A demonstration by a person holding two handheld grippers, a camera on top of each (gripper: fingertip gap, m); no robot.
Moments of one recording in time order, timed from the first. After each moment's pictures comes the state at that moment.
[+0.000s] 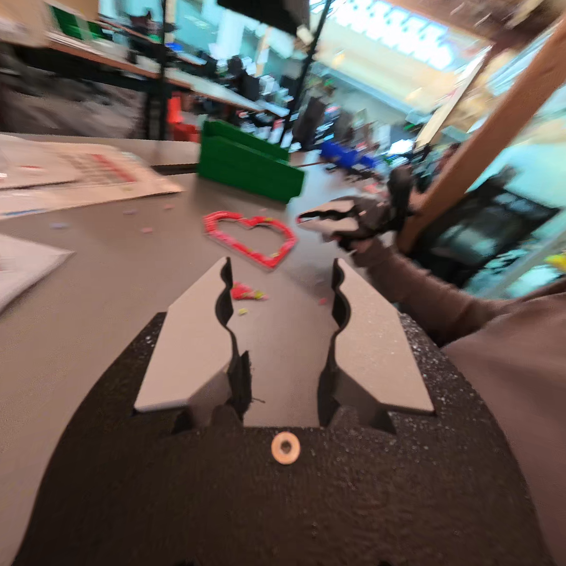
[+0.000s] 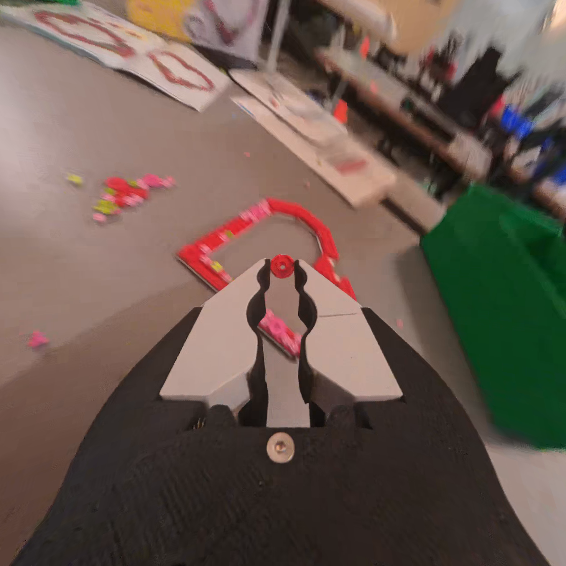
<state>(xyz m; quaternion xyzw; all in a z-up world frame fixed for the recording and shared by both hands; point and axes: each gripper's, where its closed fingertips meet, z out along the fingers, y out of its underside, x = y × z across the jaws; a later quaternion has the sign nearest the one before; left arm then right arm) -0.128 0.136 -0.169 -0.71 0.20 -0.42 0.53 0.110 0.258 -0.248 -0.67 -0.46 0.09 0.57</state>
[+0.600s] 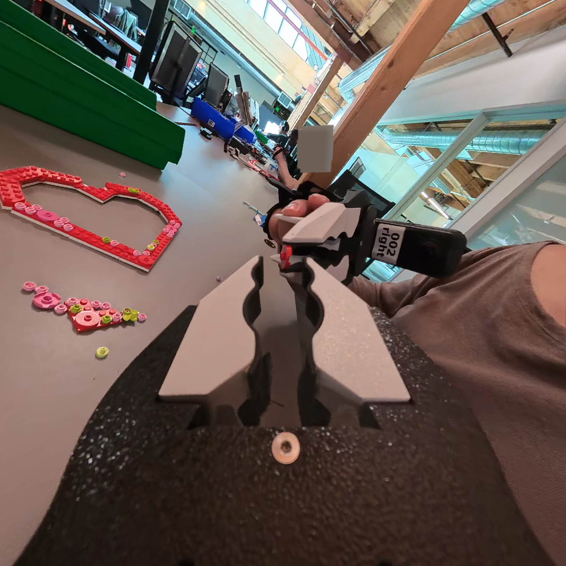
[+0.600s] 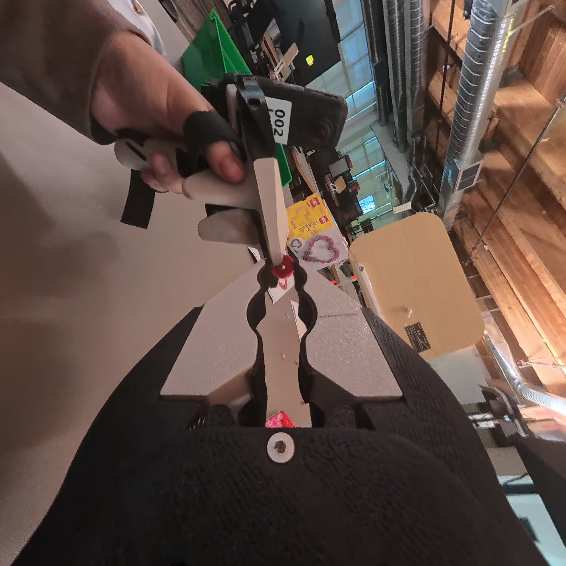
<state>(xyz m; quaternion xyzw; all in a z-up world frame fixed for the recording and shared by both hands) -0.032 0.122 -0.178 -0.65 0.25 -0.60 0.39 -0.052 0.122 -0.173 -0.33 -0.67 0.04 0.66</state>
